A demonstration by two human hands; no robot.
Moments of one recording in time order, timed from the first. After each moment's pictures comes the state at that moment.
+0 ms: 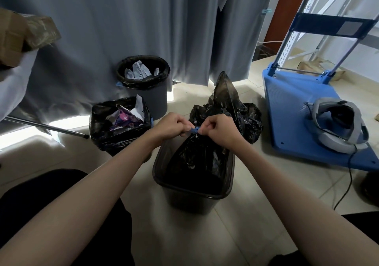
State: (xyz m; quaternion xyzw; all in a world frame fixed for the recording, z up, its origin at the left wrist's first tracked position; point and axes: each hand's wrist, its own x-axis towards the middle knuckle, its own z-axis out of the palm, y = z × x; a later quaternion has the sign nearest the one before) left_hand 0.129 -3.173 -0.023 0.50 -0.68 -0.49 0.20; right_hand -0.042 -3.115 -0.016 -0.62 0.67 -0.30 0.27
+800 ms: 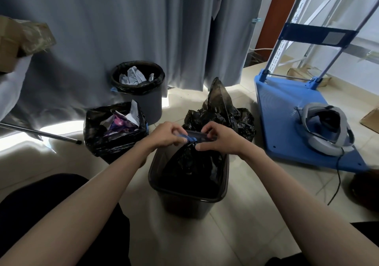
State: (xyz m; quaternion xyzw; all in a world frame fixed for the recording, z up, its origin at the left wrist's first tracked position) left_hand 0.137 -3.184 -0.040 0.48 -0.77 -0.39 0.14; right_hand -0.064 -3.100 -0.006 -0.64 0.66 -0.18 0.33
